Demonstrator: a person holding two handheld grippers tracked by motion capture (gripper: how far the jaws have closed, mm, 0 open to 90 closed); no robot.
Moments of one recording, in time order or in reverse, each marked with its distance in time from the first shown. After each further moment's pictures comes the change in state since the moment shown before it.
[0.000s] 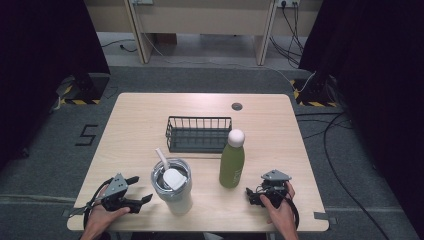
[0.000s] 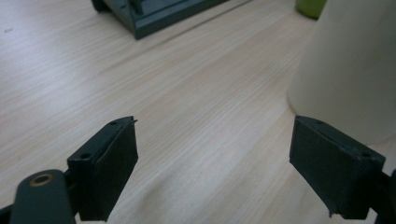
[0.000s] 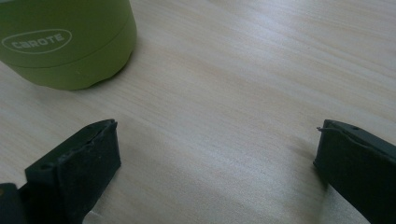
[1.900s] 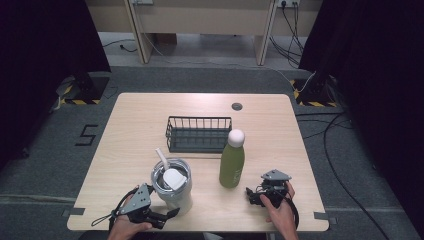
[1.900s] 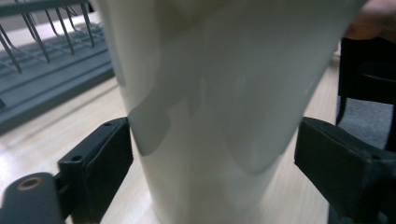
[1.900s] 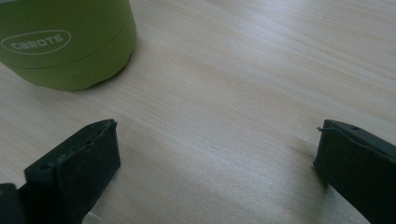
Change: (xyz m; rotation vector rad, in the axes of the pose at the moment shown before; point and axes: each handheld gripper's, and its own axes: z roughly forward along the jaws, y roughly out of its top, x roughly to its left) left arm -0.072 0.027 0.029 -0.177 -0.189 0.102; right arm 0.000 0.000 0.000 0.000 0.002 0.000
